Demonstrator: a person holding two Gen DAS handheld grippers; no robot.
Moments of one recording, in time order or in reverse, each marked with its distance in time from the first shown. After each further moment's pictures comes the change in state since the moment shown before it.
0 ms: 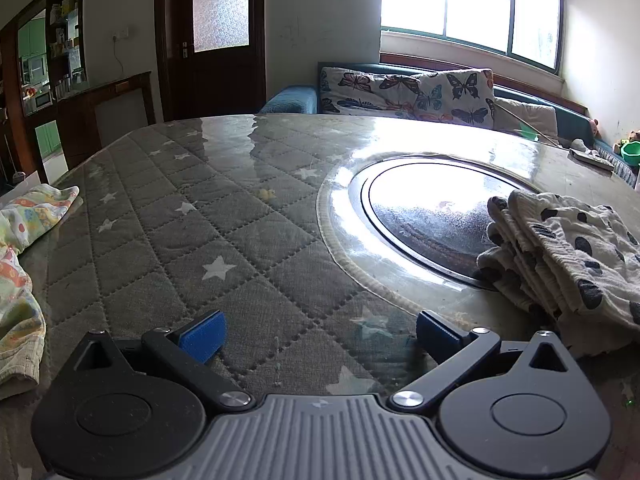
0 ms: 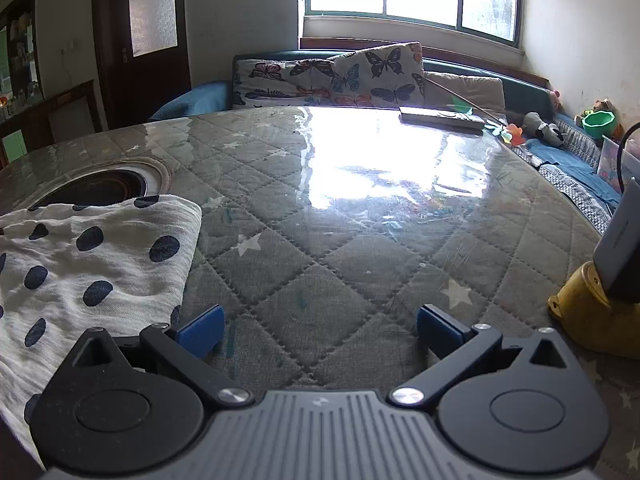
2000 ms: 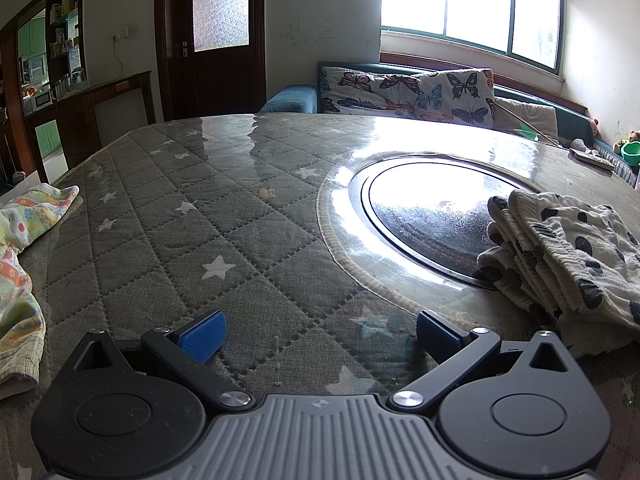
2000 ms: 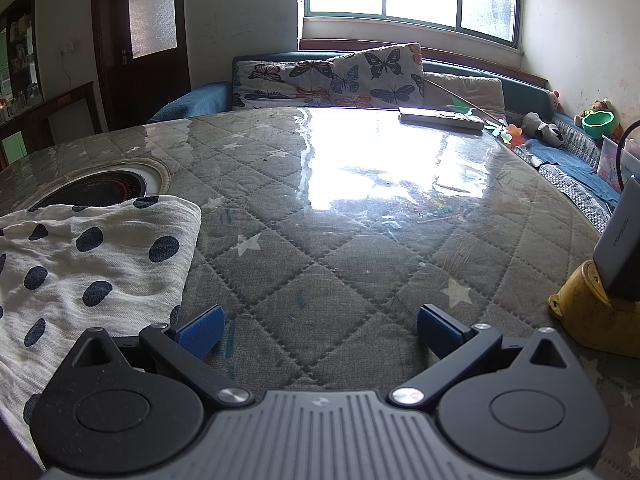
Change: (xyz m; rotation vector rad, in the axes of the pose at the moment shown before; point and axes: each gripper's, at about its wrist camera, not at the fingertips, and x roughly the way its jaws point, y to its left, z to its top) left arm 0.003 -0.002 0.000 -0.001 0.000 0.000; right arm -0.006 0.003 -0.003 0.001 -0.004 0.001
